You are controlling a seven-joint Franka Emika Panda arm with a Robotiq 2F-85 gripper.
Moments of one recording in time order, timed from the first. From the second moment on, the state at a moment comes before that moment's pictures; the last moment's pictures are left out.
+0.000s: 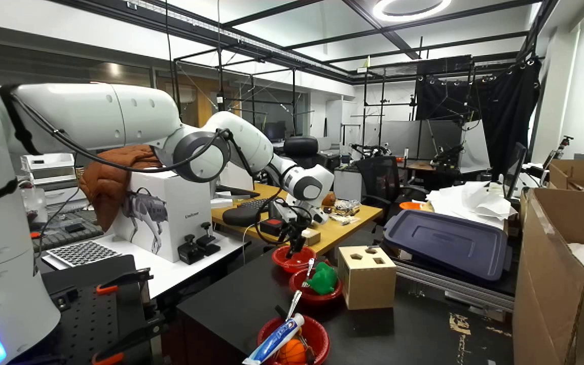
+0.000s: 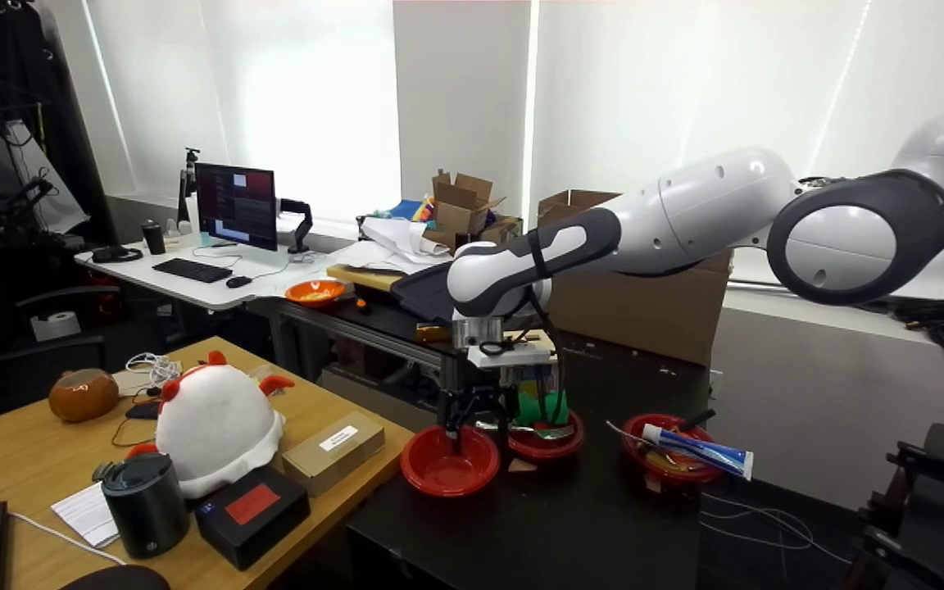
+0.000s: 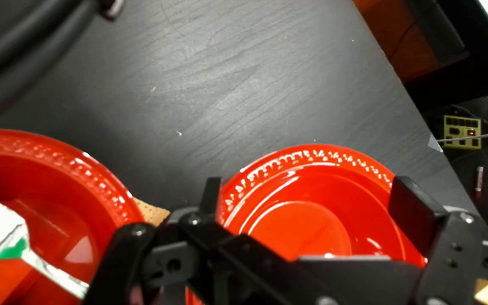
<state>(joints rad) 0.12 1.49 0.12 -0.64 0.20 1.82 0.24</state>
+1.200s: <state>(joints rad) 0.11 1.49 0.06 -0.73 0.20 2.04 0.43</state>
